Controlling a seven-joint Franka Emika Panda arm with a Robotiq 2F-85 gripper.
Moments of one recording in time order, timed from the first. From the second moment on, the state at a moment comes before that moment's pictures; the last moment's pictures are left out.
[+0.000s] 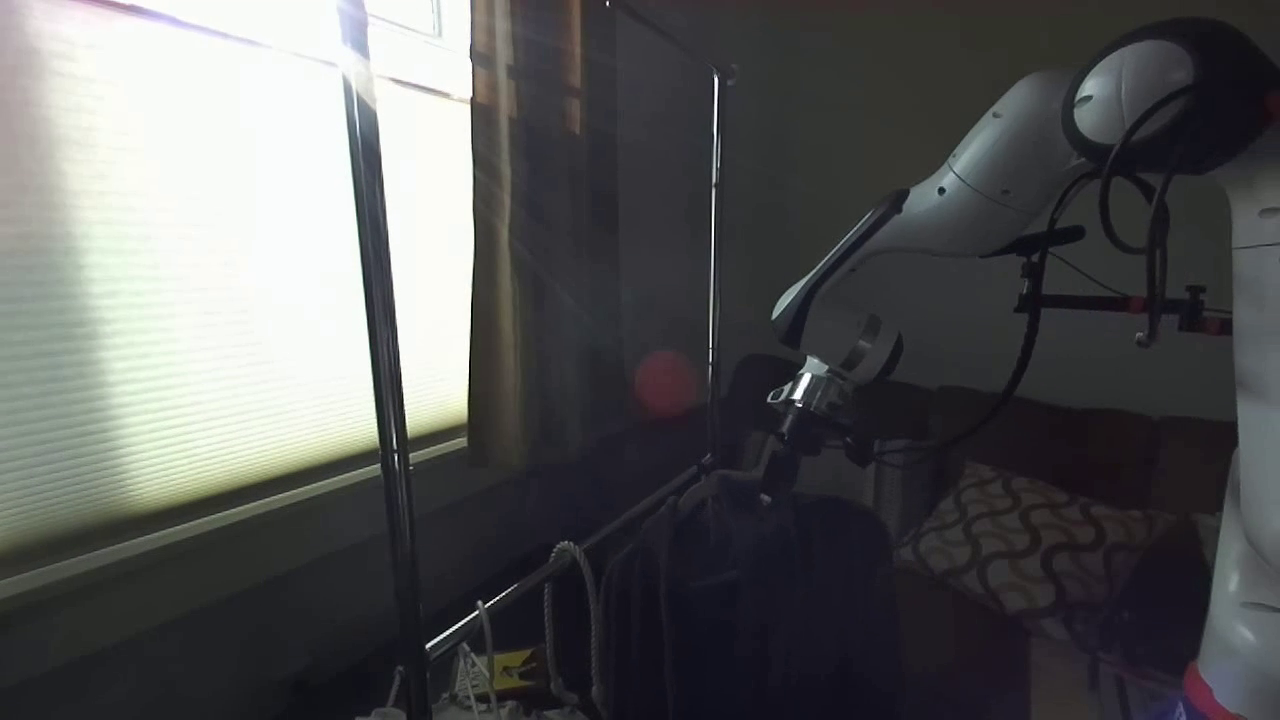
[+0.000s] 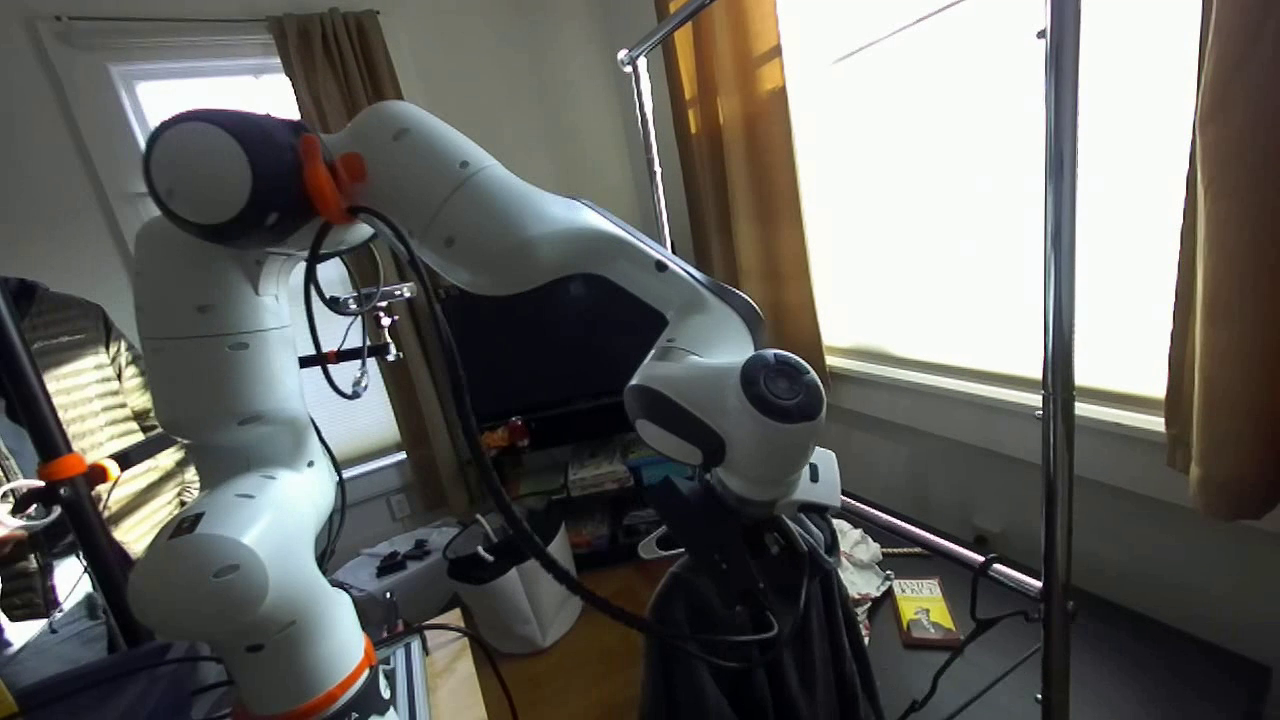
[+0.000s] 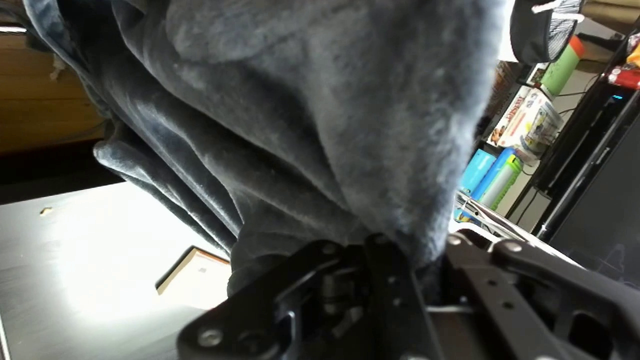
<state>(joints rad) -0.15 0.14 -0.28 -2.30 0.85 2.10 -1.15</state>
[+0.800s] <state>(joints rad) -0.22 0.53 -0.18 -1.95 0.82 2.19 -0.95</state>
